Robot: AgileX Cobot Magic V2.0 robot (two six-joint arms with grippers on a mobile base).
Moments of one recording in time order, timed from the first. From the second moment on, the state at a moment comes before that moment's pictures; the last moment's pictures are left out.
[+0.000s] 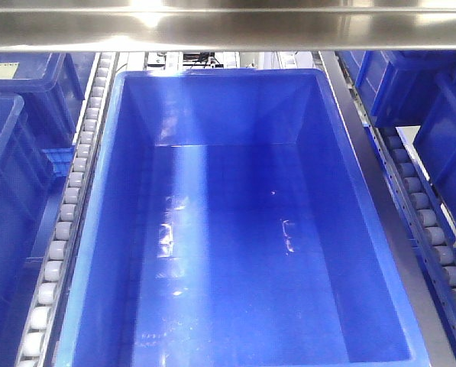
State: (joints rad) left arm 0.00 -0.01 0.03 0.01 0.19 -0.04; right arm 0.02 0.62 -0.55 0.10 0.42 -0.10
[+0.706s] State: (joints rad) left arm 0.00 -0.01 0.03 0.01 0.19 -0.04; right arm 0.44 1.46 -1.13 0.10 0.66 -0.13
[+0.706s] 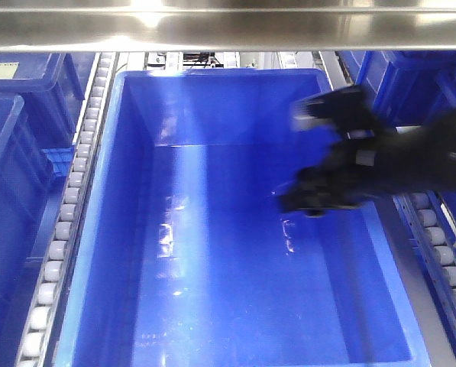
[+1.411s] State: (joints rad) left arm 0.00 -0.01 0.03 0.01 0.18 -0.04; right arm 0.56 2.06 -1.65 0.07 1.09 -0.14
